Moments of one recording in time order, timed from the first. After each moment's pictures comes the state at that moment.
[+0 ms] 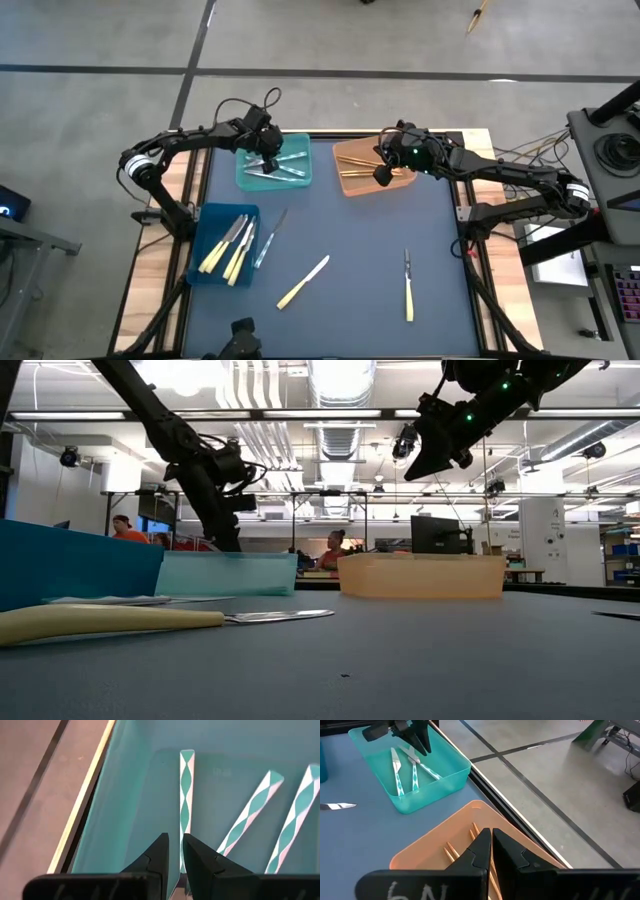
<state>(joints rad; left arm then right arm) 0.83 1.66 0.96 -0.27 0.15 0.53 -0.43 1.17 0.83 -0.17 0.20 -0.04</state>
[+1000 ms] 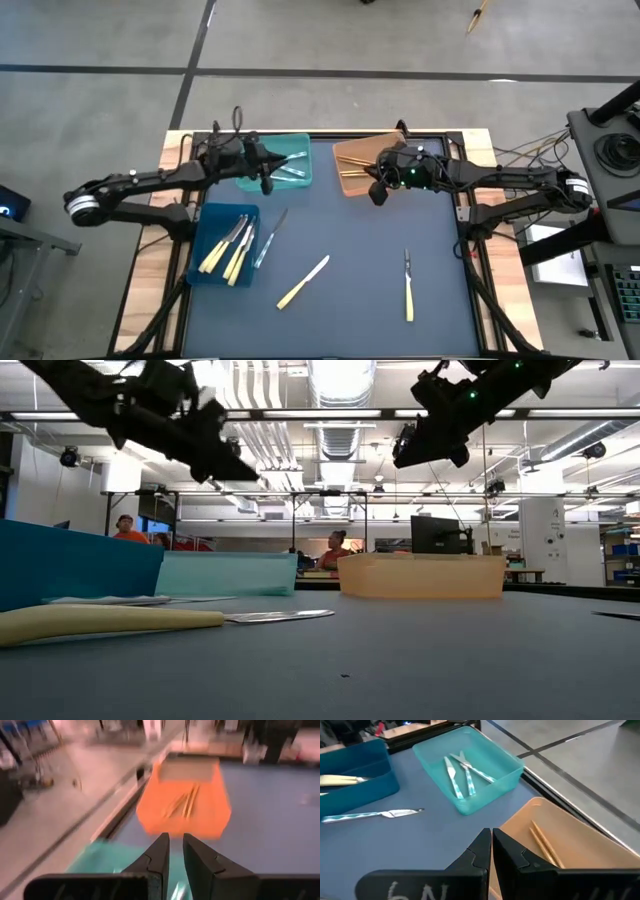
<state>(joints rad) 0.53 1.12 0.56 0.24 0.14 0.15 -0.24 1.17 0.83 -0.17 0.20 0.19</state>
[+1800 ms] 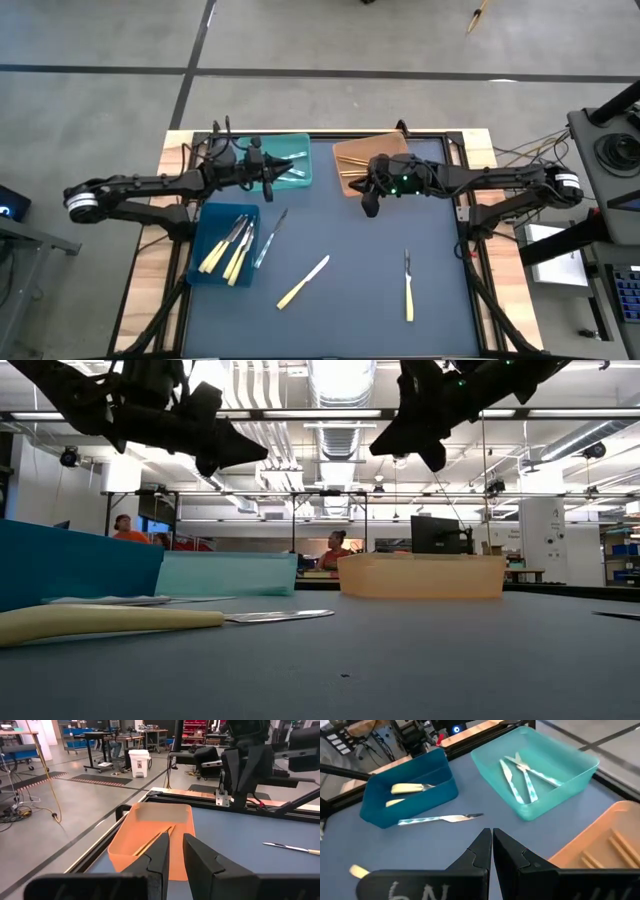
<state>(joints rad) 0.43 1.11 0.46 0.55 0.14 0.01 -0.18 1.25 0.85 -0.03 0.01 0.31</state>
